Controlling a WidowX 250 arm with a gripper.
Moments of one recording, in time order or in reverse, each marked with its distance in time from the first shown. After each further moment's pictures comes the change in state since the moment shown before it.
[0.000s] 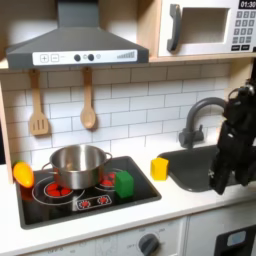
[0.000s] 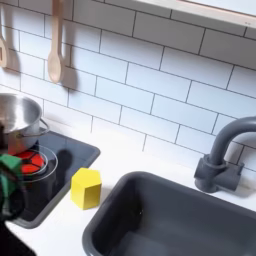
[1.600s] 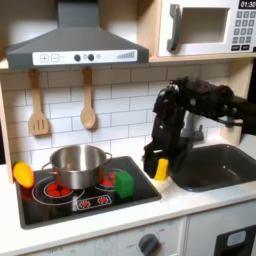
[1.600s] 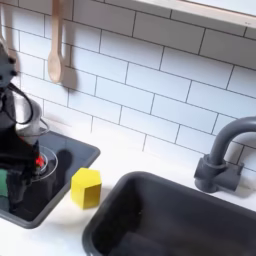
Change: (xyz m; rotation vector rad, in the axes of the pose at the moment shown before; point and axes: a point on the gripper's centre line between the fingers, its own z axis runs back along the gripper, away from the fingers) arm 0.105 0.055 -0.031 0.047 -0.046 0.028
